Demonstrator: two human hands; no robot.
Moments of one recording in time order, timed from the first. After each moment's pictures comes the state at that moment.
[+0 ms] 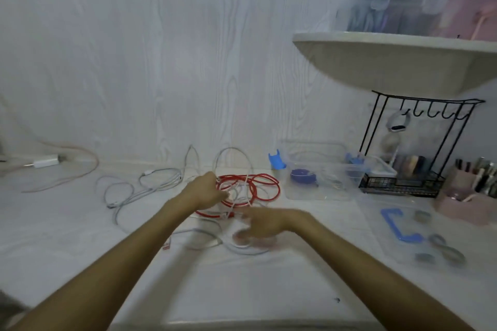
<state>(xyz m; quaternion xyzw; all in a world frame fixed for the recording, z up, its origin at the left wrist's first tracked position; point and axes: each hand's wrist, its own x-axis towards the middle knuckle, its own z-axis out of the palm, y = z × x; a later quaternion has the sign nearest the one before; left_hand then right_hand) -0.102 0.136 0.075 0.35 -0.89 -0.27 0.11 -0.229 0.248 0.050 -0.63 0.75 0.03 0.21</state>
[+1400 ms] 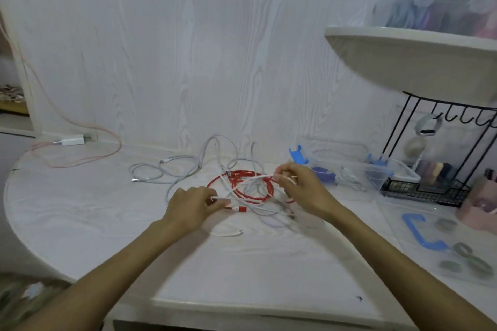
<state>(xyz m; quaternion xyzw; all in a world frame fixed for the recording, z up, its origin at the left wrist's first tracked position) -0.036 0.122 0.011 0.35 -0.91 -0.09 0.21 -0.232 0.260 0.072 -0.56 0.71 -0.42 0.08</state>
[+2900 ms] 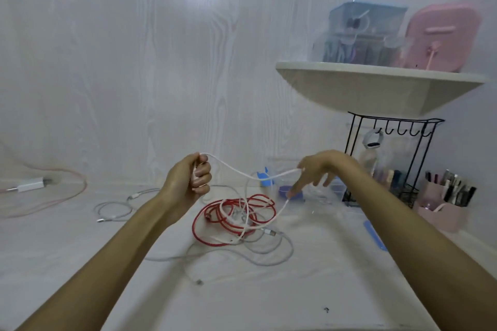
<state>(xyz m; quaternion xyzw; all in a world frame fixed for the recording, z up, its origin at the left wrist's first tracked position) -0.073 0.158 0.128 0.13 -0.47 -0.81 0.32 -0.278 0.303 0.195 -0.37 0.91 -0.02 0.20</state>
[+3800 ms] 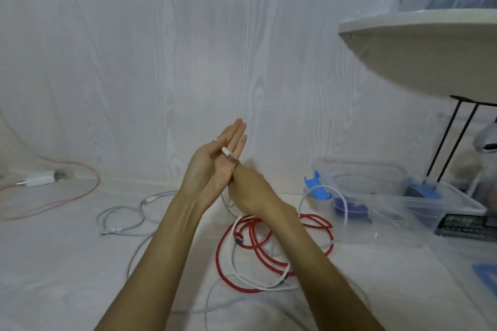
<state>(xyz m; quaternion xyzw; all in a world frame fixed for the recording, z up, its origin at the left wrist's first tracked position) -0.148 0.050 0.101 -0.04 -0.25 -0.89 0.37 -0.225 0.106 0.083 -0.61 0.75 -0.26 0.04</state>
